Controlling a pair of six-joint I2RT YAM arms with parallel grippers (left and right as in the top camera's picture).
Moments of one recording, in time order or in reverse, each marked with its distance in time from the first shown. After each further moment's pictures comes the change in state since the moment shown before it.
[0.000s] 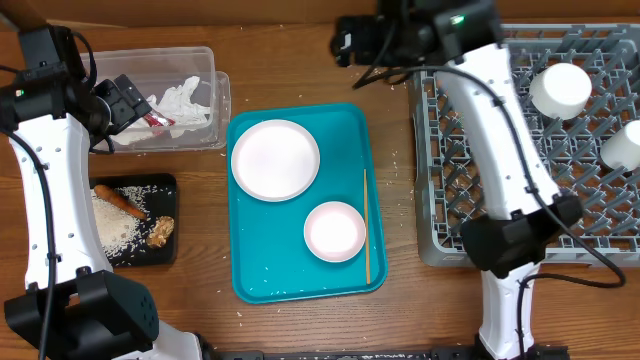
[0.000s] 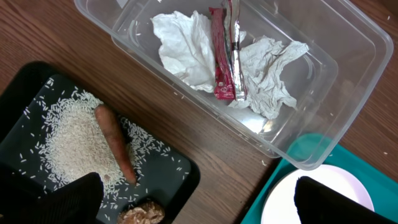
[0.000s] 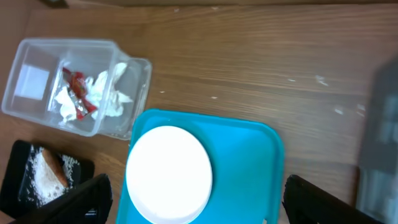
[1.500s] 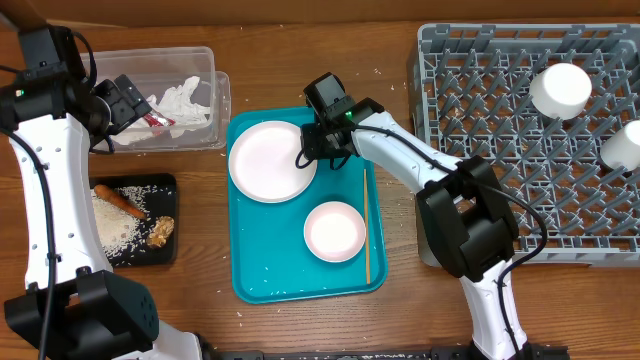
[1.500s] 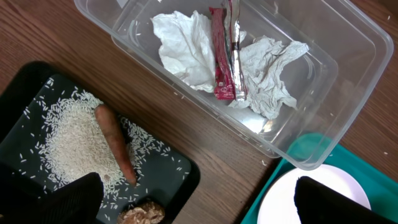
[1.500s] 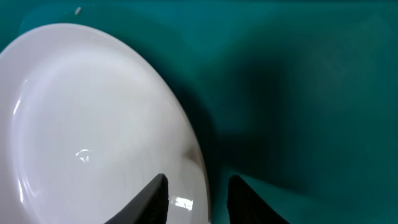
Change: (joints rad) left arm 0.000 0.000 0.000 0.000 0.000 0.000; right arm 0.176 0.074 -0.780 0.615 0.054 0.139
